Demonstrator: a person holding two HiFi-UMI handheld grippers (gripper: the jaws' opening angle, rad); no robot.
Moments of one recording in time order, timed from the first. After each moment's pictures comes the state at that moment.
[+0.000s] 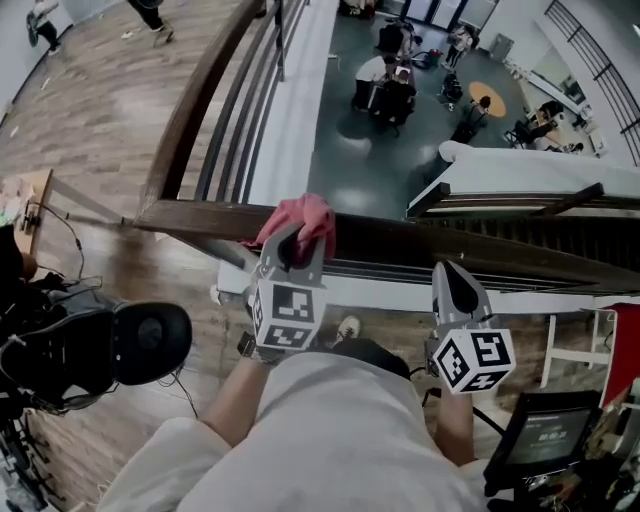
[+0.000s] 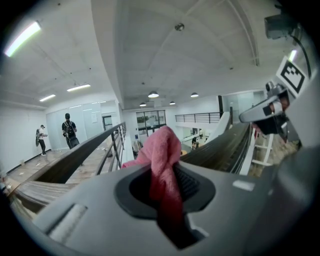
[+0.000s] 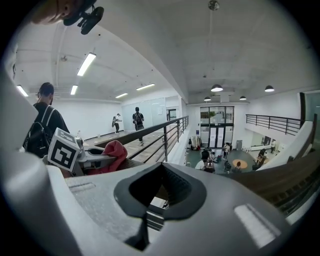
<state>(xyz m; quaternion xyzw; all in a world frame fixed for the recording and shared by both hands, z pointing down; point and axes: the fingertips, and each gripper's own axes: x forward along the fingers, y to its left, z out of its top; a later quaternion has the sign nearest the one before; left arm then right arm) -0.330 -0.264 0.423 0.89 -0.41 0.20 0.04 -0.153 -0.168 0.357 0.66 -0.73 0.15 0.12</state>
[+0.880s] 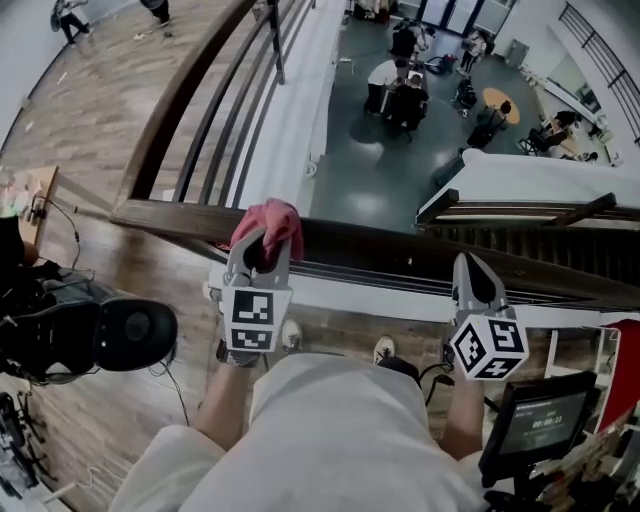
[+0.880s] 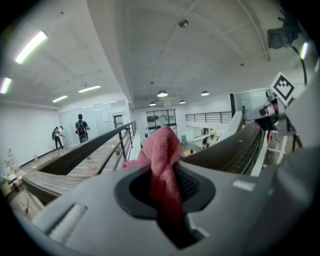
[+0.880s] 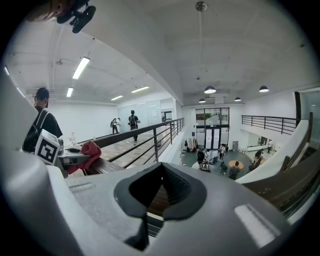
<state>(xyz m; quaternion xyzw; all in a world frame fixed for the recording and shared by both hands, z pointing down) -0.303 -0.259 0.417 0.86 -0.46 0.20 0.03 -0.017 -0.172 0.366 0.67 -0.72 0.14 0.11</state>
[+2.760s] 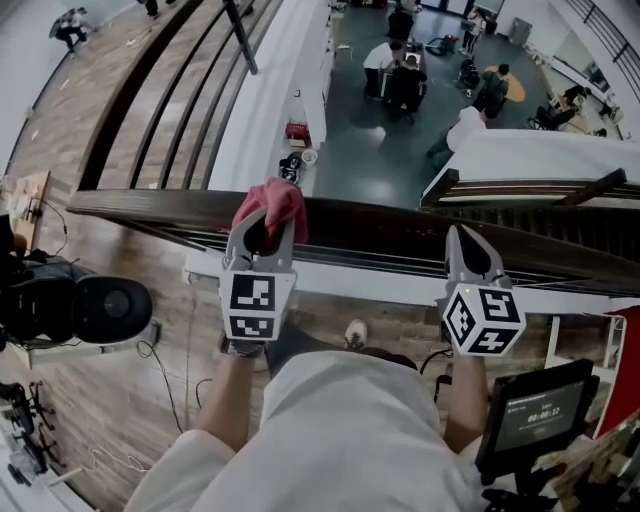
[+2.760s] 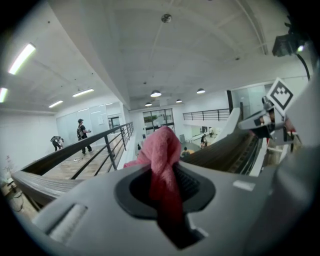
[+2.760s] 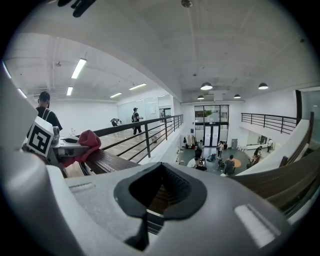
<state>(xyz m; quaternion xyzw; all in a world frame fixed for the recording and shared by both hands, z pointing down) -0.111 -0.199 0.421 0.86 -0.46 0.21 0.01 0.149 -0.133 0.410 0.66 -0.72 0.15 0.13</state>
